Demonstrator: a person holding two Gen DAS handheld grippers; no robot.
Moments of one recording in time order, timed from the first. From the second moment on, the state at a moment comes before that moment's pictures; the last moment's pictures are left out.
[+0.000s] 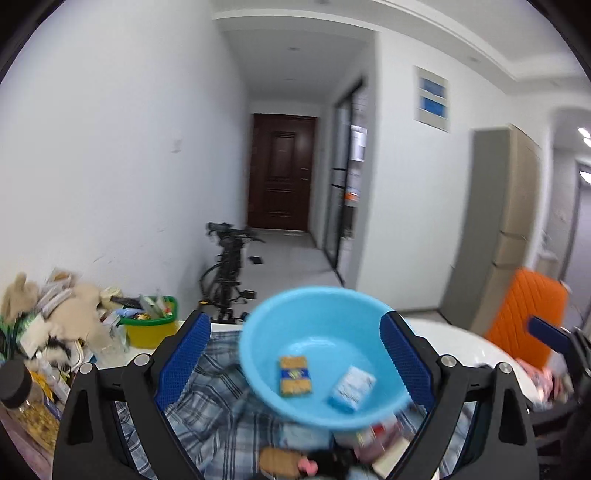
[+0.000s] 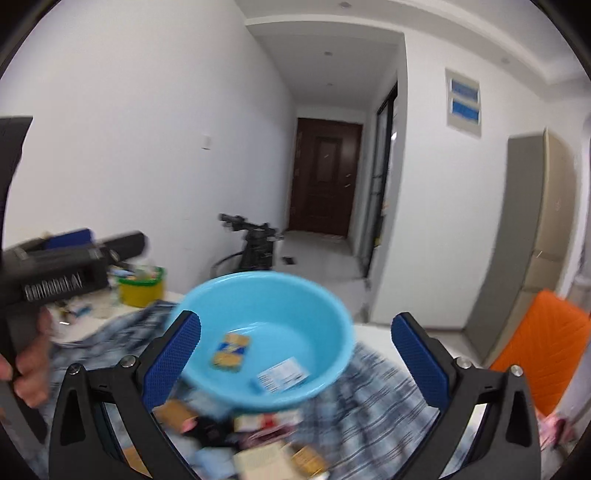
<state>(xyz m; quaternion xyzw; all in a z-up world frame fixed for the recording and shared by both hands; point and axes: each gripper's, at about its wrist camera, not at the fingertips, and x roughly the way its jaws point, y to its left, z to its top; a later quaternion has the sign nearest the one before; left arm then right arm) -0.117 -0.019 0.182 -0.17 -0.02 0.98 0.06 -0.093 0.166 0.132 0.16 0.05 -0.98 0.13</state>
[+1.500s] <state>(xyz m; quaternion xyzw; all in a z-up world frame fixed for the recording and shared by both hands) -0.008 0.000 -0.027 -0.40 -0.05 0.91 0.12 0.002 0.221 -0.038 0.34 0.01 -0.94 0.10</state>
